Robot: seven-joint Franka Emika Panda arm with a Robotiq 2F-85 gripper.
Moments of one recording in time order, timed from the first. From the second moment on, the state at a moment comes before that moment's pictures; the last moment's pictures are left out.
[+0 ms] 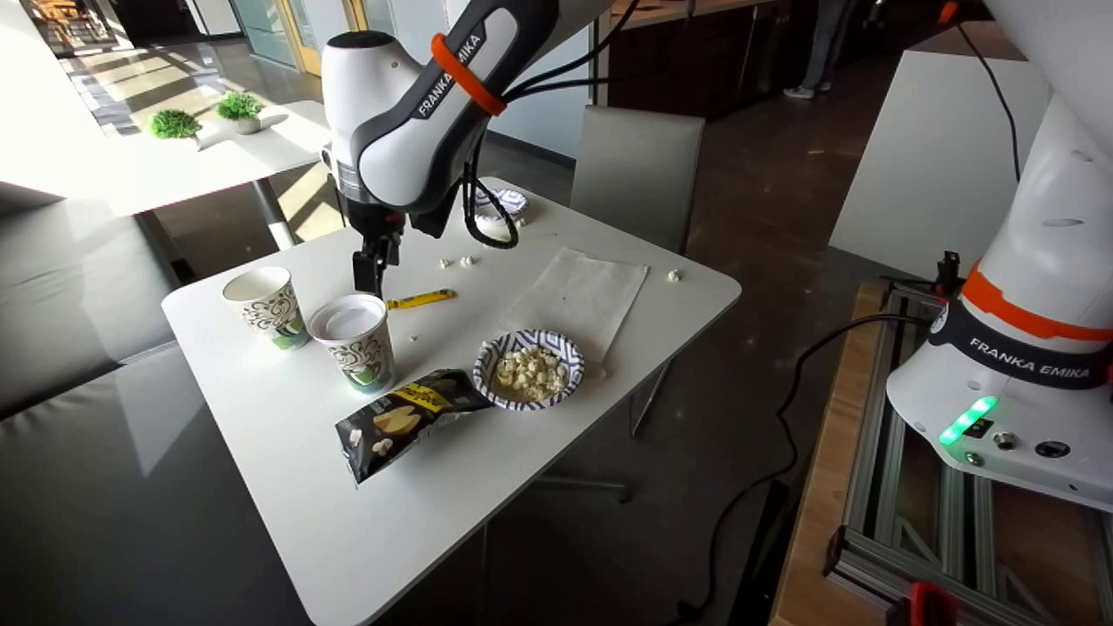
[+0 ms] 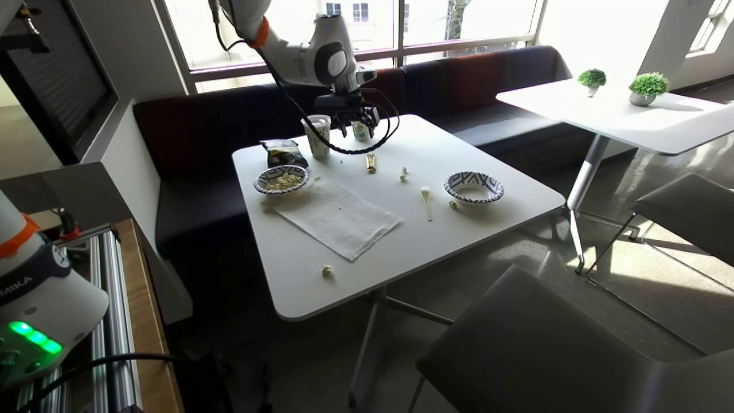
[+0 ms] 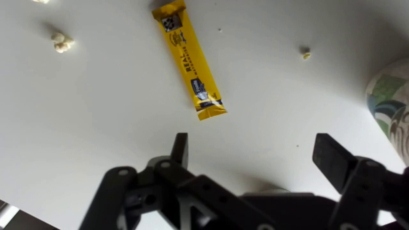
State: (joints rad) arm 0.20 0.83 0.10 -1.51 -0.19 2.59 -0.20
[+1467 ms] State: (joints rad) arm 0.21 1.17 0.09 -0.97 -0.19 2.21 -0.23
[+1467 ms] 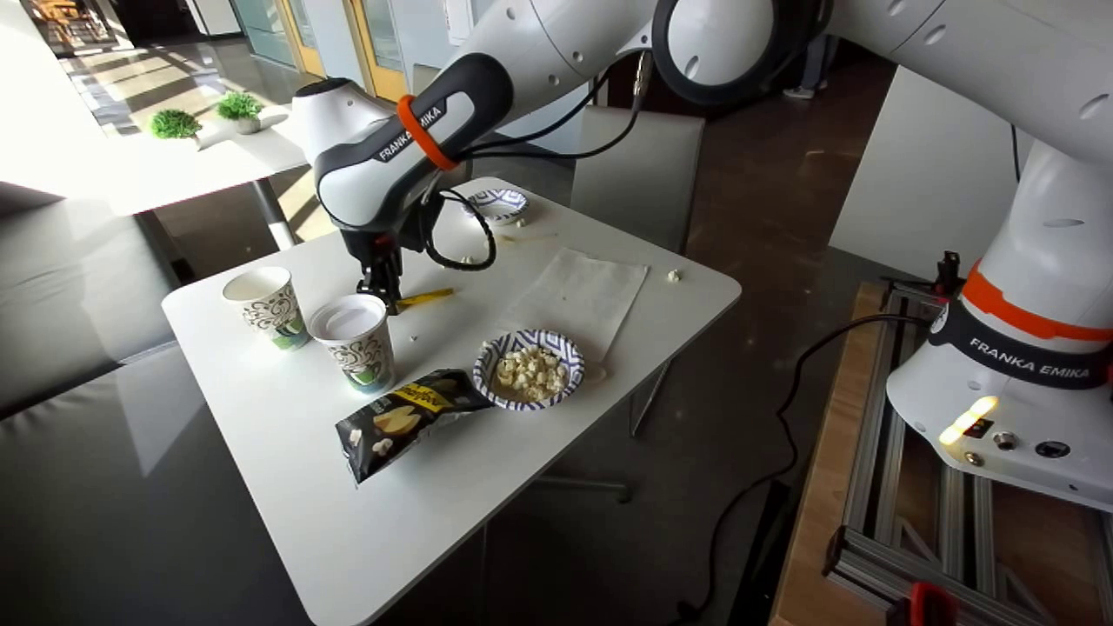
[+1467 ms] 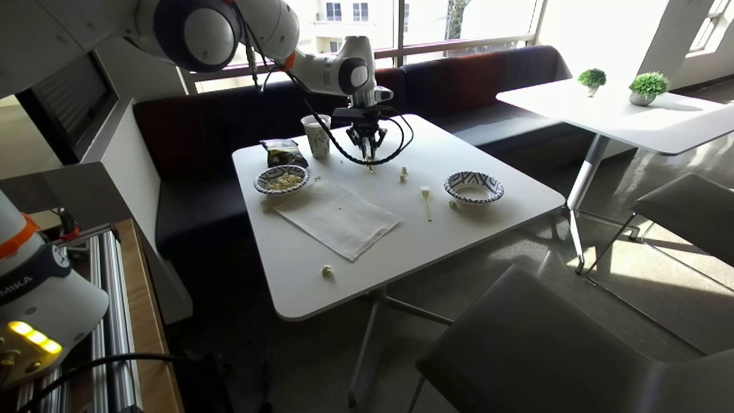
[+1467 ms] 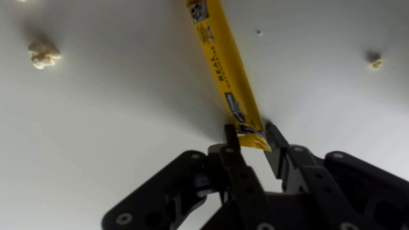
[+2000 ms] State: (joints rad) arm 0.21 1.21 0.09 -0.89 -0.19 2.13 -0.24
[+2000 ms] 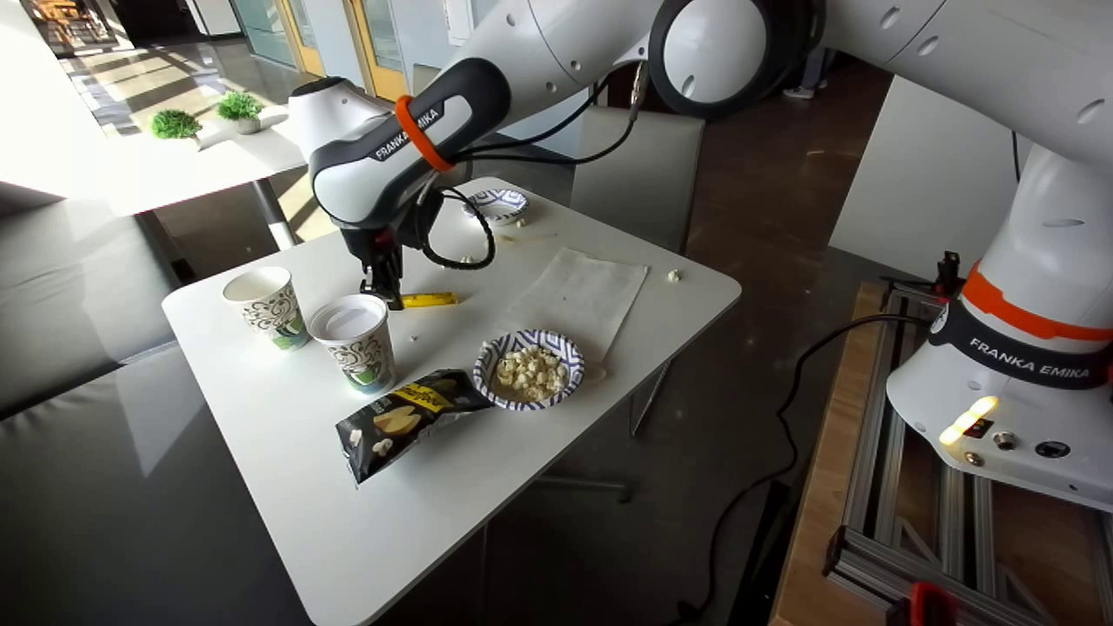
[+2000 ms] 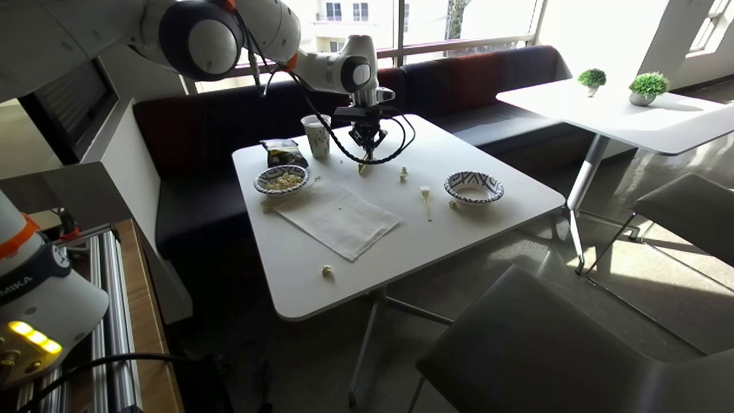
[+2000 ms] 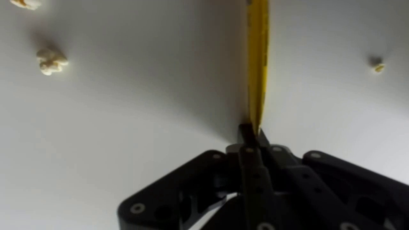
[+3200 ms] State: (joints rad) arm 0.13 0.78 0.28 -1.29 0.02 2.19 -0.21
